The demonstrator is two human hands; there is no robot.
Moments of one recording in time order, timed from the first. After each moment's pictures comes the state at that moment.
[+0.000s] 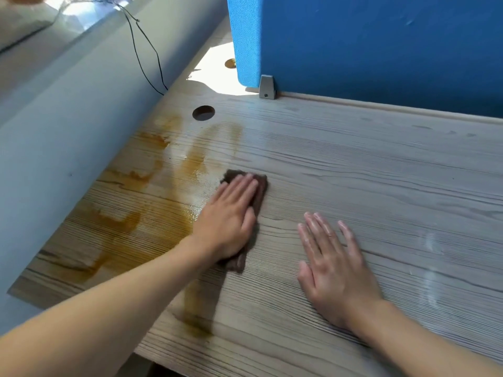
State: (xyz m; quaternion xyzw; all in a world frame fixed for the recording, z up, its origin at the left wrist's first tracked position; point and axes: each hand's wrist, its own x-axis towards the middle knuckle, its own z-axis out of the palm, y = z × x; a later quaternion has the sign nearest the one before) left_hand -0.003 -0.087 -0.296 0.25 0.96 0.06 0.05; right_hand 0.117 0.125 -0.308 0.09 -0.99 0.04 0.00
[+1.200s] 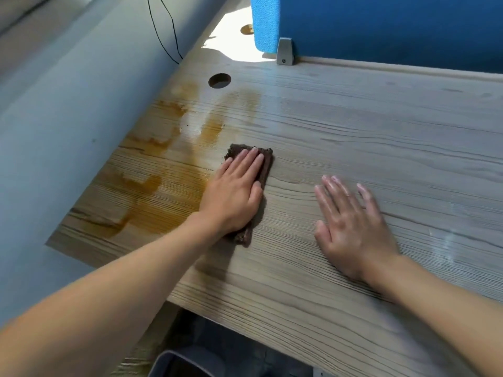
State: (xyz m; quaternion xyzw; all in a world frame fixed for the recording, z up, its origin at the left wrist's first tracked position) left_hand 0.019 -0.109 -0.300 0.21 0.98 0.03 0.05; right_hand 0.116 0.126 -0.310 0.08 -1.00 0.03 0.00
